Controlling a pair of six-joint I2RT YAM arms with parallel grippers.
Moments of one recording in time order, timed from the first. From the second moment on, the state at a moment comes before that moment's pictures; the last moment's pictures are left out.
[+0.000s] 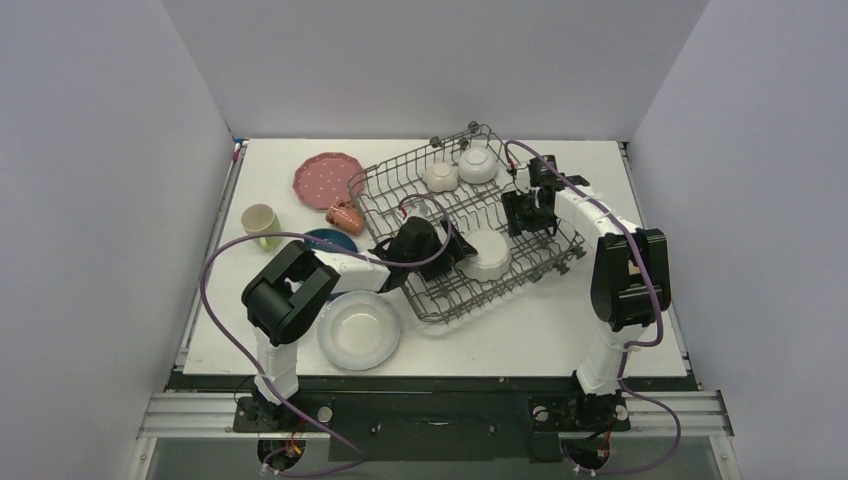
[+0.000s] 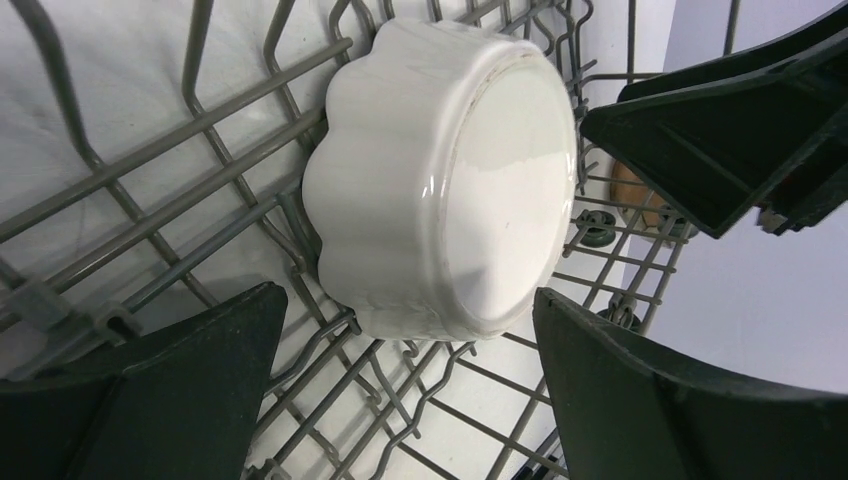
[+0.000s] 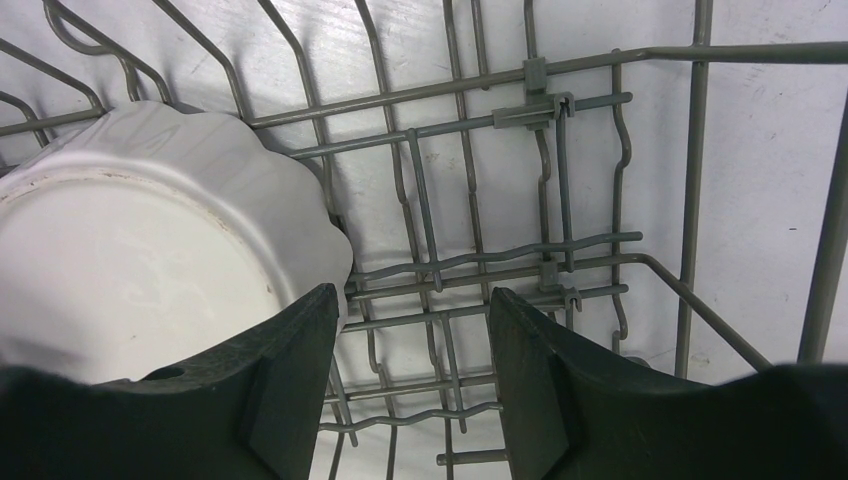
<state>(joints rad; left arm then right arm) -0.76 1.94 1.03 0.36 0.07 -1.16 0.18 1.86 1.40 -0.64 -0.10 -0.12</state>
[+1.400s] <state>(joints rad) -0.75 1.99 1.11 0.27 0.14 -1.16 0.18 1.91 1.40 -0.64 -0.08 -0.12</state>
